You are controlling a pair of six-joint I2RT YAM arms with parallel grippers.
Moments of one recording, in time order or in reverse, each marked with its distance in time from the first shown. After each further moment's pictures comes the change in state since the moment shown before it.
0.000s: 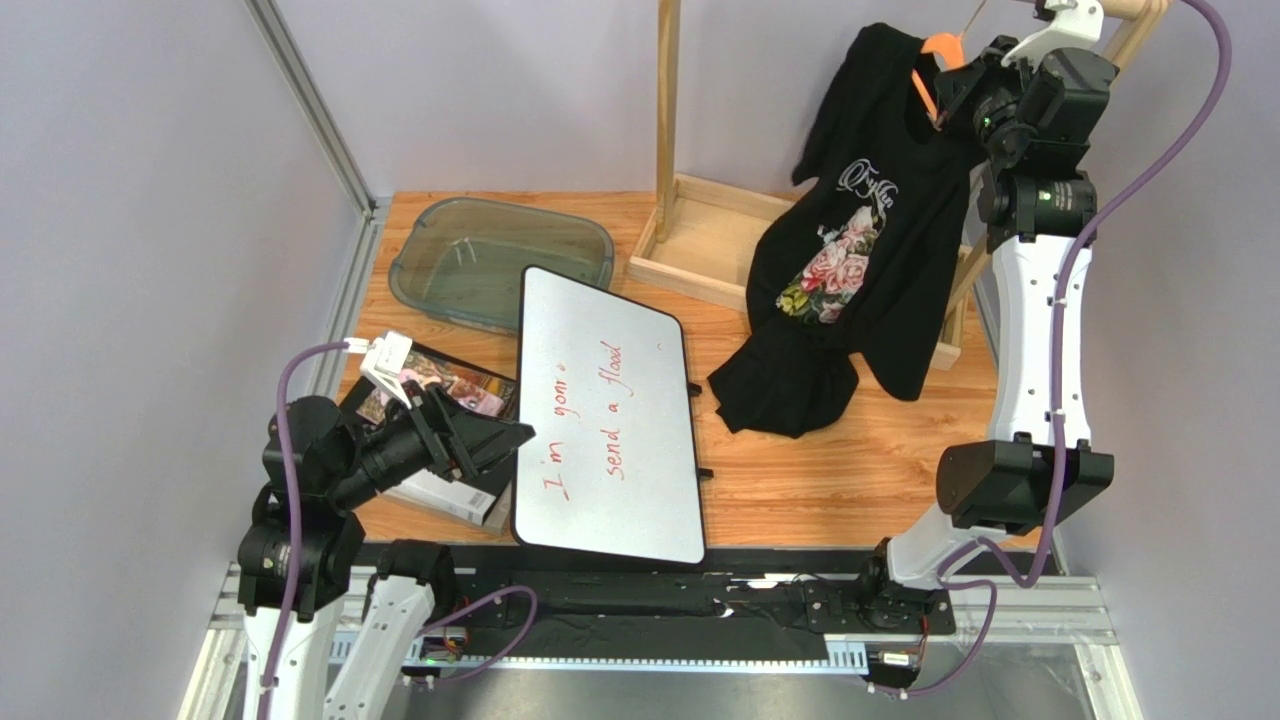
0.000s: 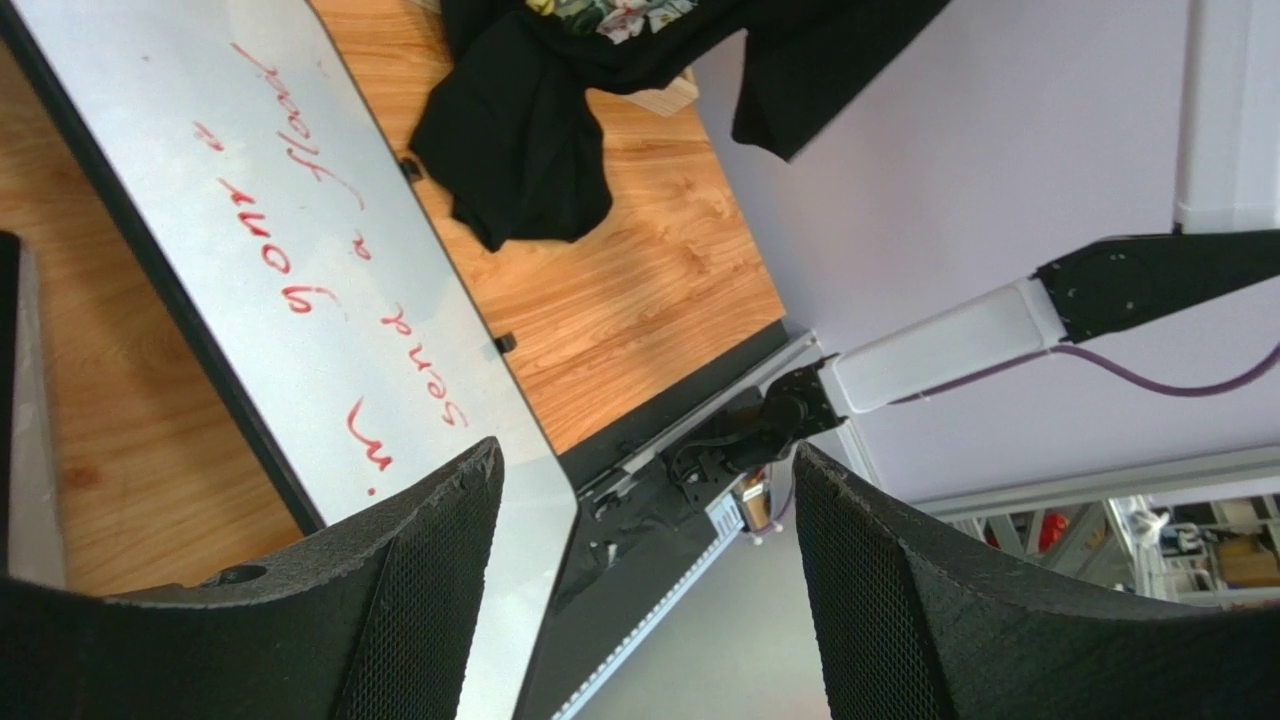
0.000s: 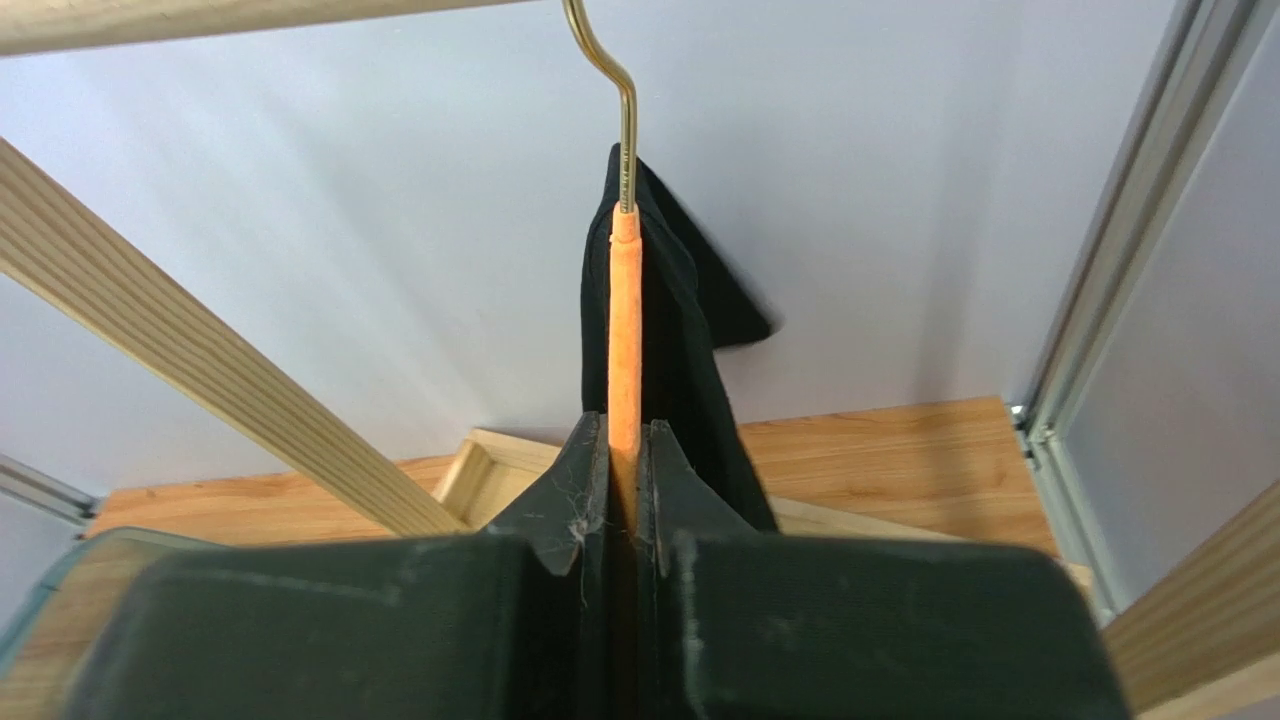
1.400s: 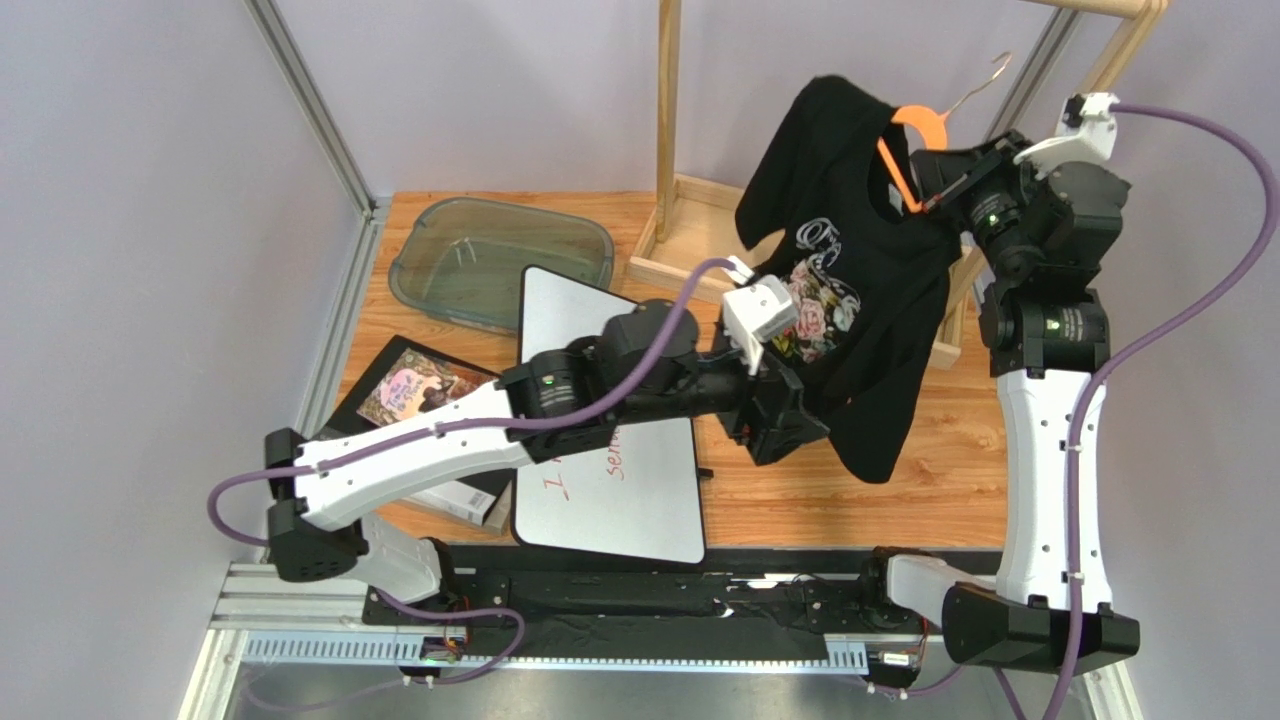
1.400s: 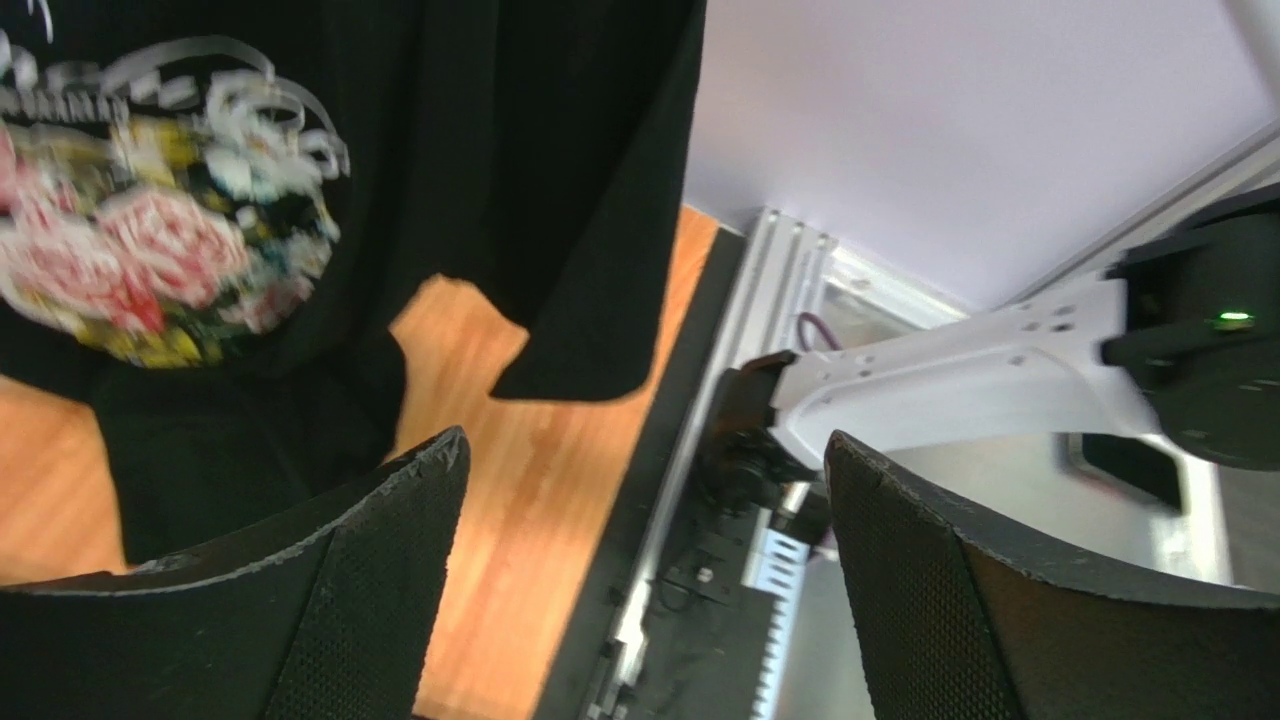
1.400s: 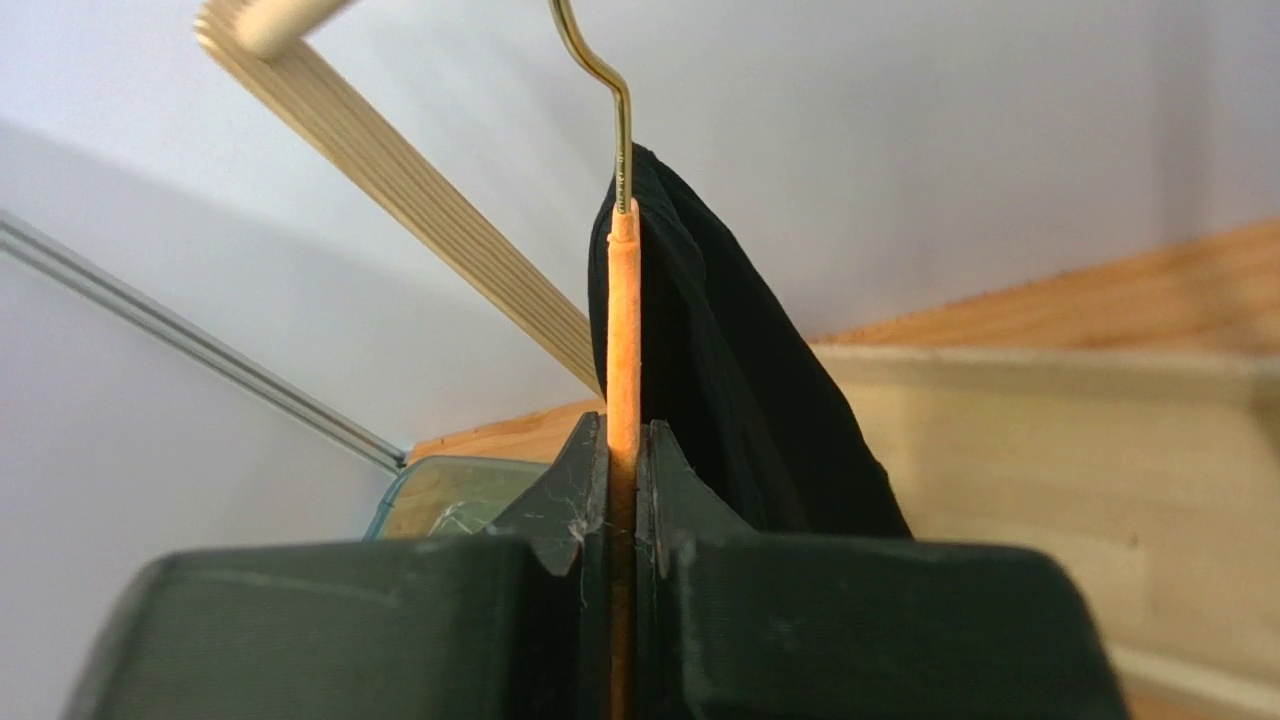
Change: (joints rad) left arm -1.130 1.001 0.625 0.438 -0.653 0.344; right arm 0.027 -0.450 -0.431 0.036 -0.076 0.335
